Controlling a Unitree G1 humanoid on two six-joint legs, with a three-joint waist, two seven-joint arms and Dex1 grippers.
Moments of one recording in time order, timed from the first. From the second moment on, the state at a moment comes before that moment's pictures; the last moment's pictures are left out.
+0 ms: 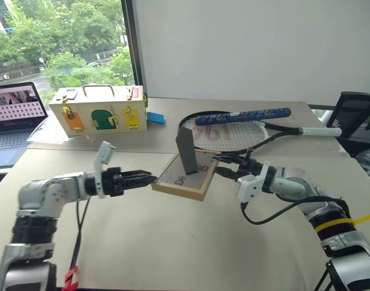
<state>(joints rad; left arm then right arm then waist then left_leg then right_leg) -0.51 0.79 0.18 0.08 -0.83 1.02 -1.12 -0.66 -0.67 0.22 0.41 -0.31 -0.83 0.50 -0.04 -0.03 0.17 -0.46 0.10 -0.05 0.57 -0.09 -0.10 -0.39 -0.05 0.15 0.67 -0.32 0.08</state>
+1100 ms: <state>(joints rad) -0.11 0.74 0.29 -0.20 -0.69 0.70 -0.94 -0.54 -0.37 0.12 0.11 0.58 0.76 0.84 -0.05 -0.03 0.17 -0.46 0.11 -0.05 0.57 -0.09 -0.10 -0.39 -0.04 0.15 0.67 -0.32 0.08</state>
